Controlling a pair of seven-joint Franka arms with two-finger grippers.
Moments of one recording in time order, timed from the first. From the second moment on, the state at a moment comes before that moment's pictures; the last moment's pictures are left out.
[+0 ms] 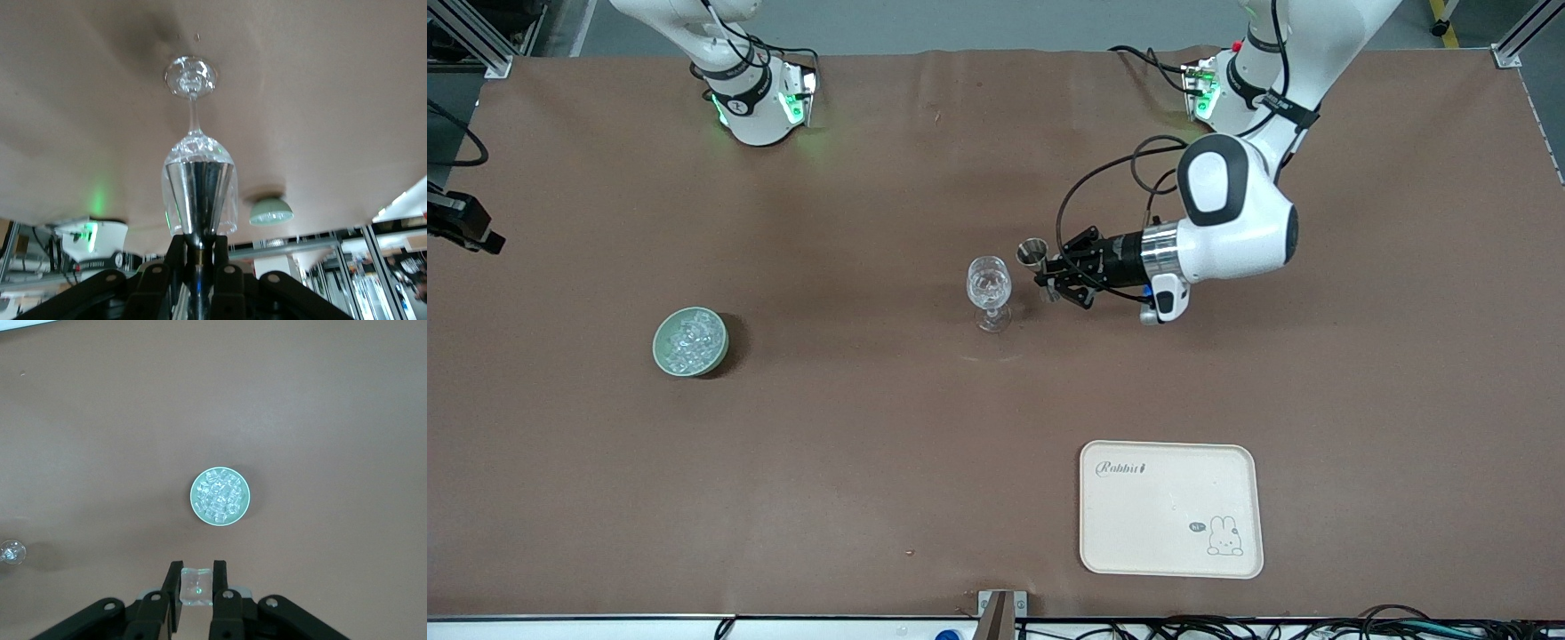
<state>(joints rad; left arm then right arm) -0.06 0.30 -0.53 -2.05 -1.11 2.37 -1.01 -0.06 0.03 -0.03 -1.46 0.03 1.51 0.07</state>
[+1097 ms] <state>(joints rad) -0.09 0.41 -0.61 -1.87 -0.44 2.41 -1.57 -0.06 0.03 -0.03 -1.46 0.03 1.50 0.07</state>
